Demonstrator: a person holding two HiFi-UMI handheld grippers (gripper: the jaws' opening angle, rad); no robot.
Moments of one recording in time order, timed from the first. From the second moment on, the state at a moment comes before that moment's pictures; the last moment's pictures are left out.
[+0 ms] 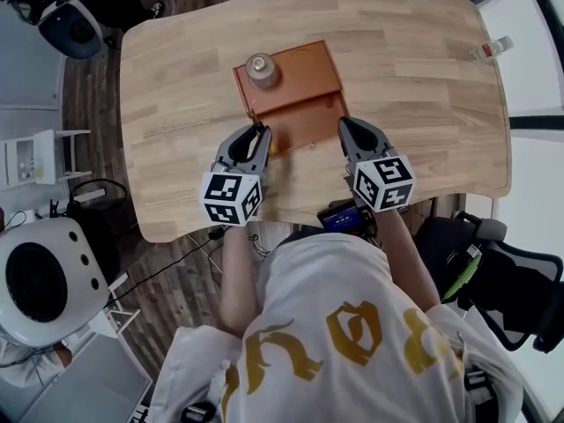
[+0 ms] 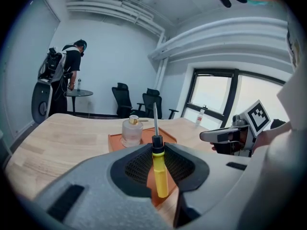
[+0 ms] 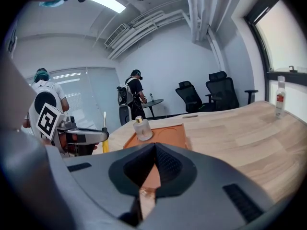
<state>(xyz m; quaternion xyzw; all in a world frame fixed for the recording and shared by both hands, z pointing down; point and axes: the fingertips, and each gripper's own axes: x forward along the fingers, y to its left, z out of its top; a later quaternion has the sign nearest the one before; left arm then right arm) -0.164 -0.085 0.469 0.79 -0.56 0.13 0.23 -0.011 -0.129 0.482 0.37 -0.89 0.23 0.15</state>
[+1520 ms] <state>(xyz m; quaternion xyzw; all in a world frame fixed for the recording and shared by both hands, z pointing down) -0.137 -0.104 0.583 0.78 -0.44 0.36 0.27 -0.005 -0.152 0.539 0.35 -0.88 0.25 0.21</state>
